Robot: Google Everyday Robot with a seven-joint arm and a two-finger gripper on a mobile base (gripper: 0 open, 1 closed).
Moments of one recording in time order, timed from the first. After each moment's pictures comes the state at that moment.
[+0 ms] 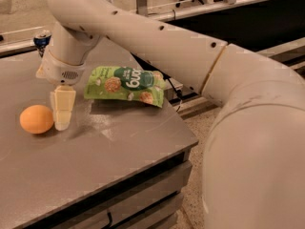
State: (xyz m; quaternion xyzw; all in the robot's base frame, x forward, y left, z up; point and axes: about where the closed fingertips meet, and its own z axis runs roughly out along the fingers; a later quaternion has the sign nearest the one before) arm 0.527 0.259 0.855 -0.85 0.45 0.19 0.22
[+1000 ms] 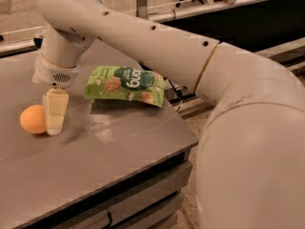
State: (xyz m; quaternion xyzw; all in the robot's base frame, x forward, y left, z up) arm 0.512 0.271 0.852 -0.84 0.47 0.20 0.20
